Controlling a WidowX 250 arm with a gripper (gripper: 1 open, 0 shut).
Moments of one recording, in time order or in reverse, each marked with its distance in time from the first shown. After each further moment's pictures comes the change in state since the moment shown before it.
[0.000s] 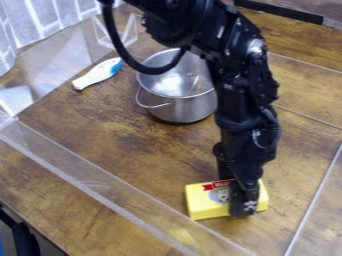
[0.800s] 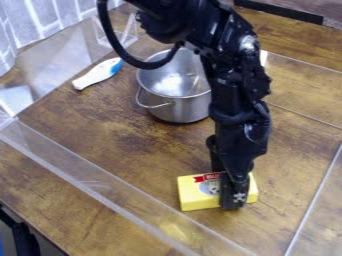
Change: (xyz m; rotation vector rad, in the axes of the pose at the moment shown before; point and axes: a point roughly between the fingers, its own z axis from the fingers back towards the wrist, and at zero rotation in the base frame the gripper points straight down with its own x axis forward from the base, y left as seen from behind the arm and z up) arm 0.005 0.006 0.001 0.033 0.001 -0.029
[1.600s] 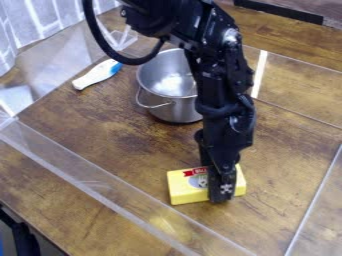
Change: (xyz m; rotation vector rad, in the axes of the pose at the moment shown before) arm -0.012 0.012 0.004 -0.010 -0.009 0.008
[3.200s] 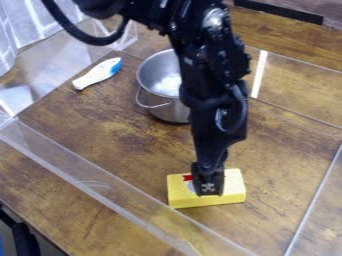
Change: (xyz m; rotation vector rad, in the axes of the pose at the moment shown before) arm -0.015 -0.009 0.033 0.183 -0.053 -0.128
